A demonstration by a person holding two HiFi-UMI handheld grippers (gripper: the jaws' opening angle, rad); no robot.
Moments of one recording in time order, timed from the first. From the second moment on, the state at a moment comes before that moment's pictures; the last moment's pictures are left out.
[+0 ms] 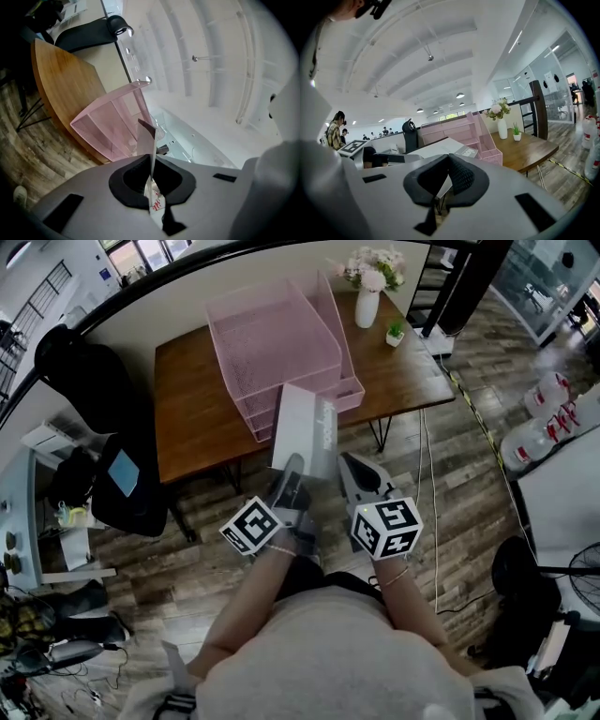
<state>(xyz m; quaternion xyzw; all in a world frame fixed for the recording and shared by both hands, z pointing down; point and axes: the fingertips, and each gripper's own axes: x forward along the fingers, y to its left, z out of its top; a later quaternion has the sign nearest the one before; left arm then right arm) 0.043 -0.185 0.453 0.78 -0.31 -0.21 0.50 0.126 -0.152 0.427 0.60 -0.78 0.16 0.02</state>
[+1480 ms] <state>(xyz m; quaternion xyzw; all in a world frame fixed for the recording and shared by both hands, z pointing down) 0.031 -0.291 0.469 0.72 -0.34 -0.29 0.53 0.098 -0.262 0.441 0.55 -0.82 0.17 0.04</state>
